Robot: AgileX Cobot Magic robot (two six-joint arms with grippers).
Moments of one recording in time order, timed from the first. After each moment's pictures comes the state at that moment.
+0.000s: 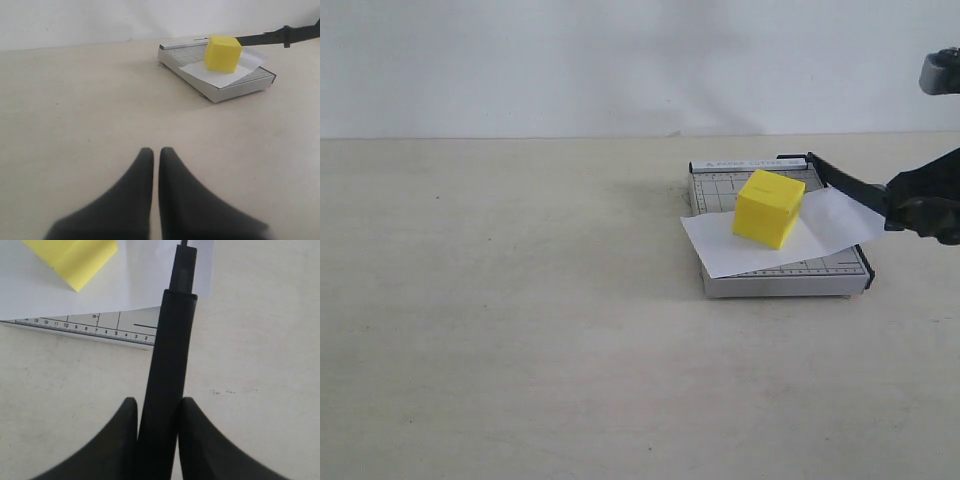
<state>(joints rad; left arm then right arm) -0.33 0.00 0.00 -0.19 0.34 0.71 0.03 1.43 -0.97 0.17 0.76 -0.26</state>
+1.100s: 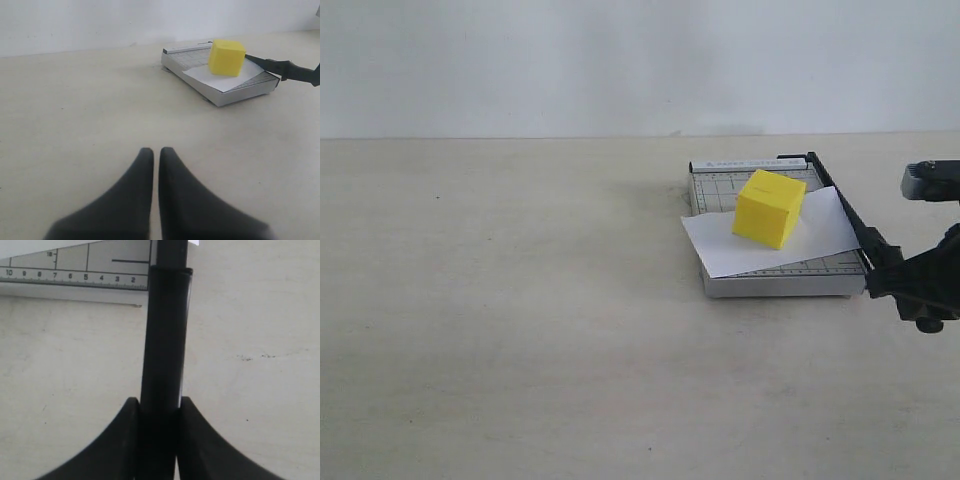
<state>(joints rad) -0.32 0.00 0.00 -0.18 0.33 0.71 0.03 1.52 -0.70 0.26 0.44 -0.29</state>
